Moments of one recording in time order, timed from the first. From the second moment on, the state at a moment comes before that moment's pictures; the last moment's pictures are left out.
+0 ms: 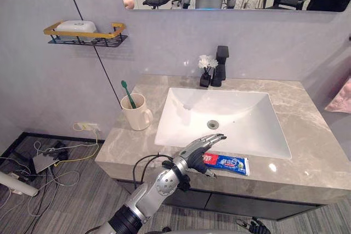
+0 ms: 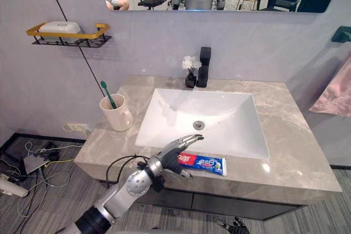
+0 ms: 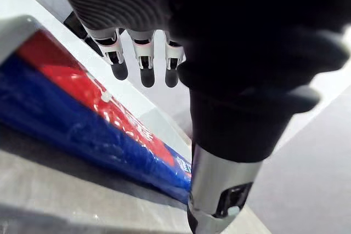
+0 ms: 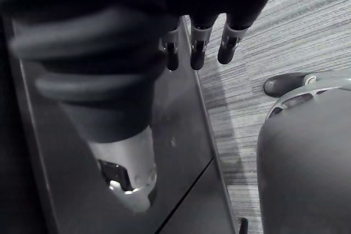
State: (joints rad) left arm -0.11 0.21 -0.61 0.03 0.52 -0.13 -0.08; right arm 0.16 -0.10 -0.23 1.03 0.19 -0.07 0.04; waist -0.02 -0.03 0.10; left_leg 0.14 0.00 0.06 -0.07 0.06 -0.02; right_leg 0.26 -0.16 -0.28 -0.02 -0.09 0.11
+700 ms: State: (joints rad) left arm -0.11 0.20 -0.56 0.09 0.63 -0.14 -0.06; right arm 0.16 -0.09 -0.23 1.03 0.19 -0.07 0.04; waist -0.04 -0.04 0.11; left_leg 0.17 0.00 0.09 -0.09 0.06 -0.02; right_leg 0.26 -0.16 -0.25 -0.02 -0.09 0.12
